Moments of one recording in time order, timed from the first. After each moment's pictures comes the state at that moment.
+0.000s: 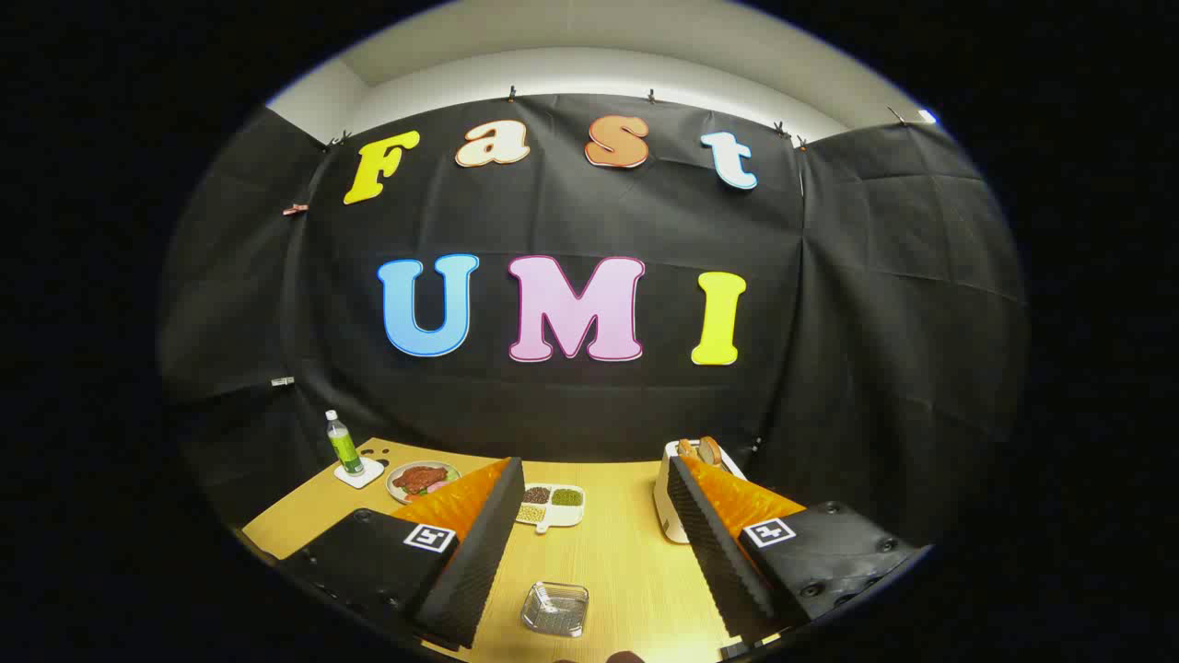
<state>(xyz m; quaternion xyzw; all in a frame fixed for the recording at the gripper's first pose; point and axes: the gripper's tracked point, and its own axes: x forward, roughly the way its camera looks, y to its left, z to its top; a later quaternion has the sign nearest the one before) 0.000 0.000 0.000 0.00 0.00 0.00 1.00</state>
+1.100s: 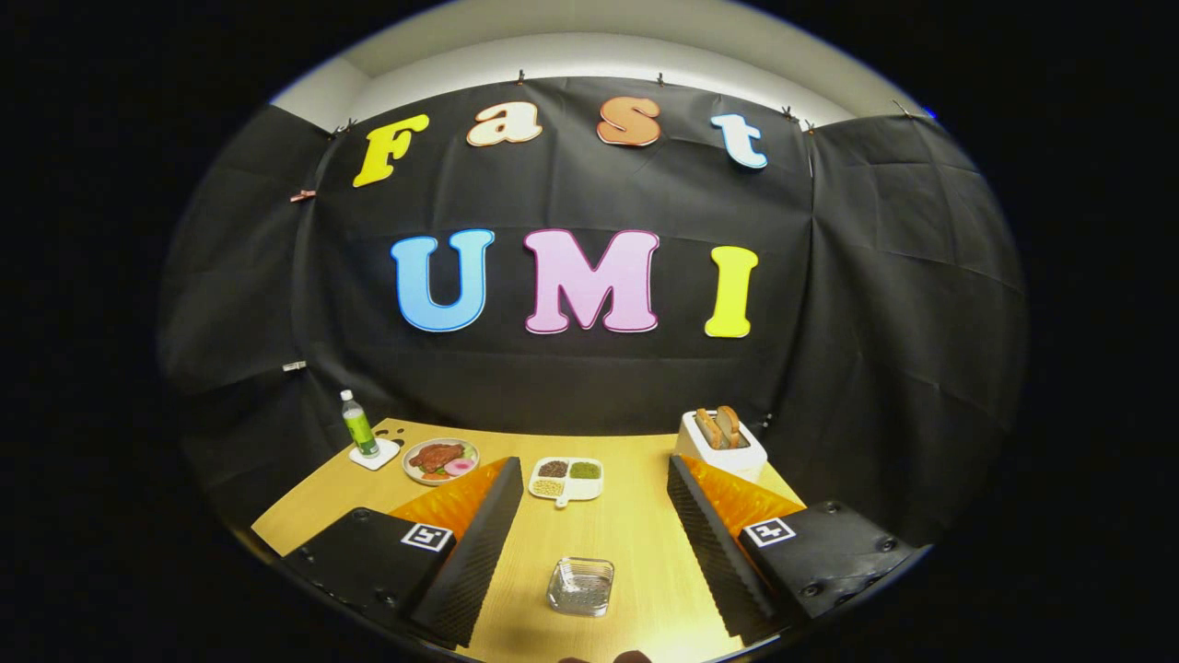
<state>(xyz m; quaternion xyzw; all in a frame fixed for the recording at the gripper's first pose) -0.014 0.044 -0.034 0.00 0.03 0.03 1.00</state>
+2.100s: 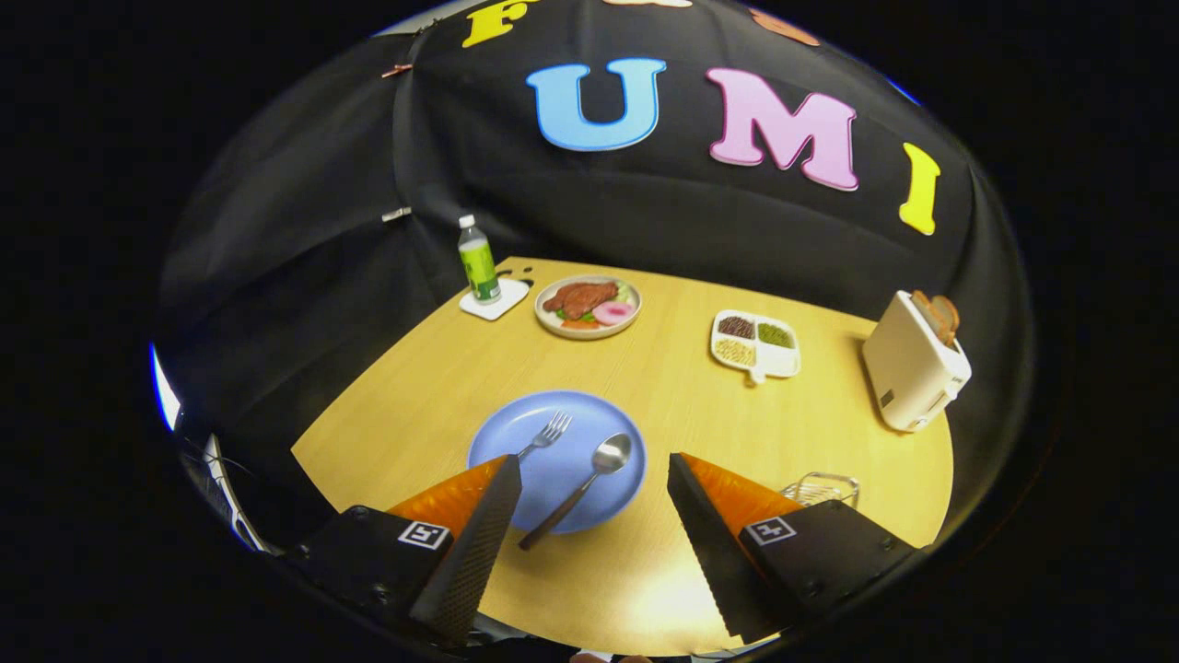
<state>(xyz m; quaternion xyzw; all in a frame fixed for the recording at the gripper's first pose) 0.022 0.262 -0.247 -0.06 0.30 0.20 0.93</state>
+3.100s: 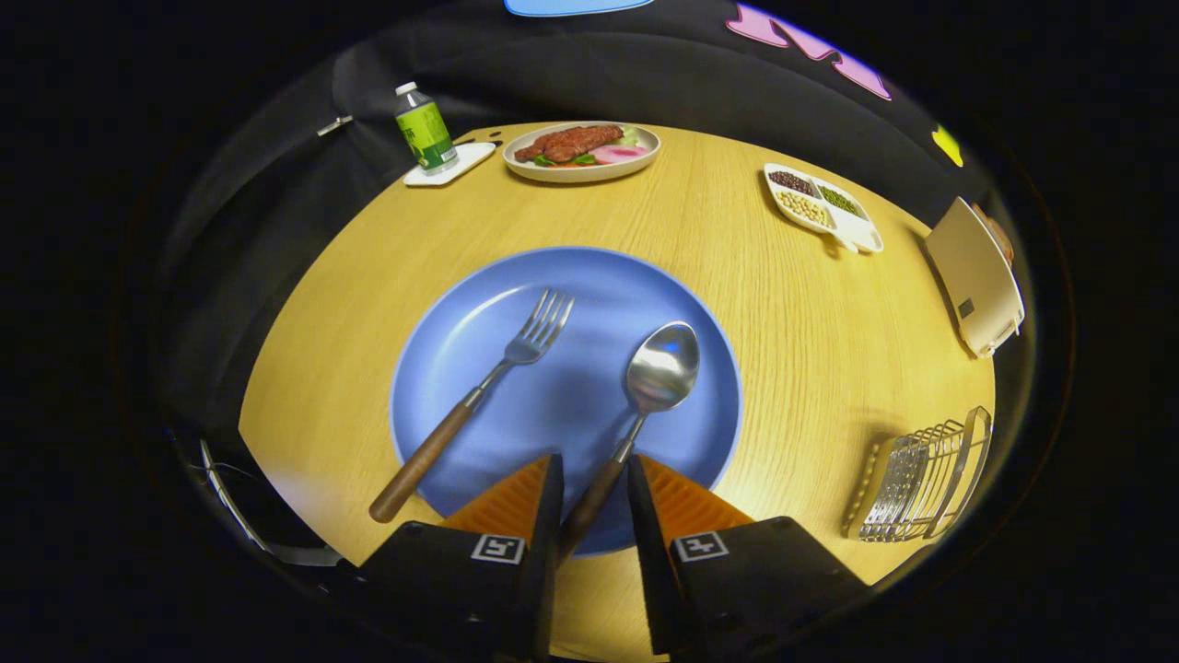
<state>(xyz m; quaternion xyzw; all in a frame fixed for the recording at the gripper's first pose) 0.049 0.288 -0.392 -0.06 0.47 0.15 0.87</state>
